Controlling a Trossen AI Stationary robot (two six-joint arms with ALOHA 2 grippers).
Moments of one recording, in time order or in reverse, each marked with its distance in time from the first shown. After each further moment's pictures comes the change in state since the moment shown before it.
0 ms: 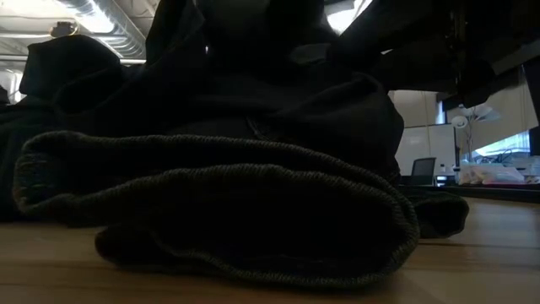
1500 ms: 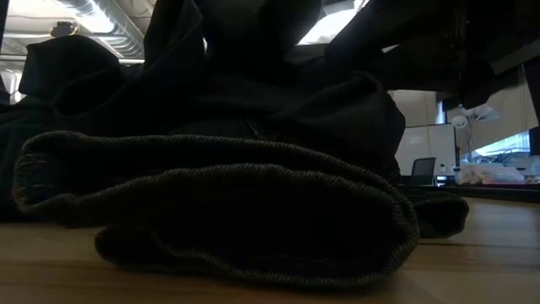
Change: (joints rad) left arm 0.046 0.165 -0.002 -1.374 -0.007 -0.246; right arm 0.000 0.000 0.000 0.018 -0.026 0.001
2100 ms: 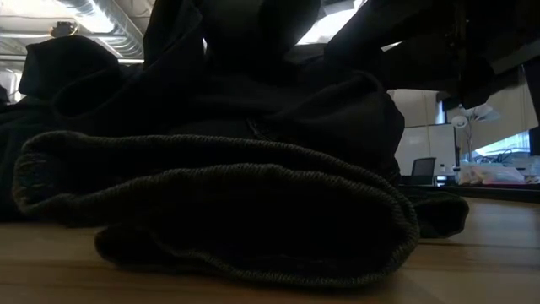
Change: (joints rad) left arm -0.109 -0.209 0.165 -0.489 -0.009 -0.108; right arm 0.000 0.000 0.000 0.008 0.000 0.000
